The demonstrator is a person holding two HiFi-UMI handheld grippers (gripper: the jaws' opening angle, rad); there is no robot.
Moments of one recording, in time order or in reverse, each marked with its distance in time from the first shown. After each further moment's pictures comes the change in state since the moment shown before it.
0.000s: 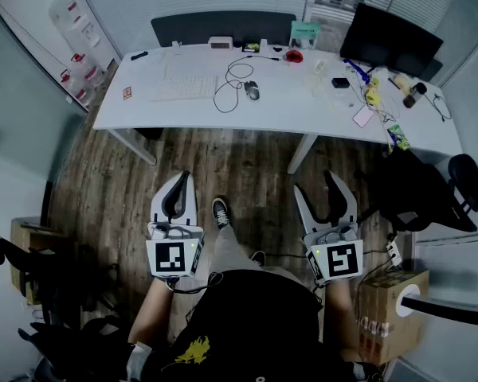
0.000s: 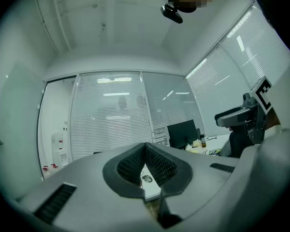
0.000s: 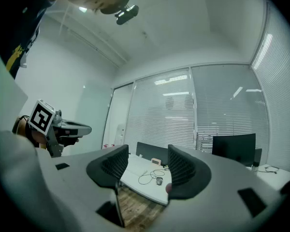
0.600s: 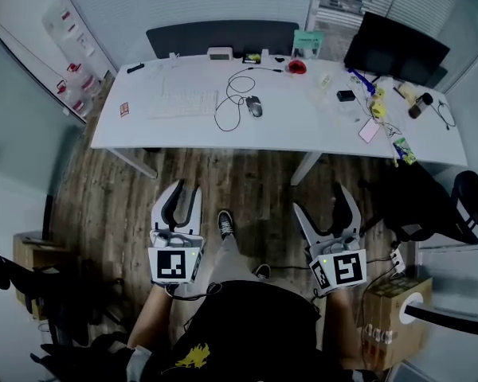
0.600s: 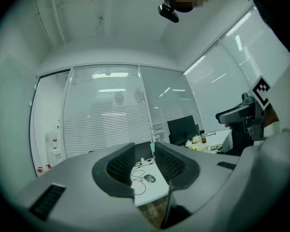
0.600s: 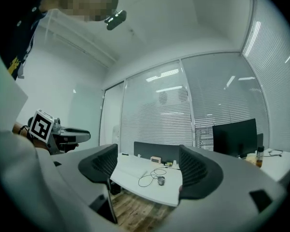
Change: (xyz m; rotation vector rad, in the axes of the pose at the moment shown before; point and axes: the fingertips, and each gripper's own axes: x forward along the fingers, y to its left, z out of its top) left arm 0.082 0.040 -0.023 0.017 0.037 -0.054; right arm 0.073 -0.031 -0.024 0.129 0.017 -0.036
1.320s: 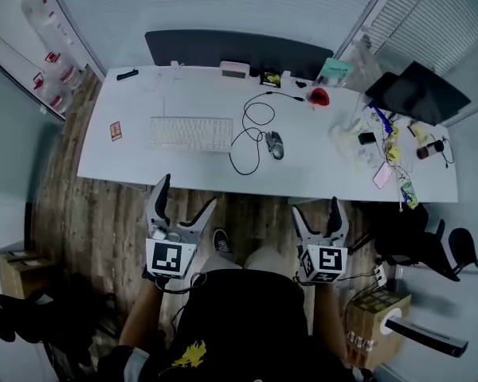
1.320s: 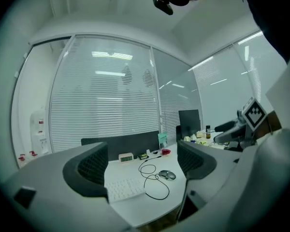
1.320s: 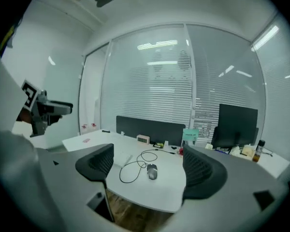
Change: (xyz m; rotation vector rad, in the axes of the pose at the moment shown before) left arm 0.222 0.221 -0.085 -0.139 0.050 -0.130; right arm 0.300 -0.019 -0.101 -0.024 0.317 -0.217
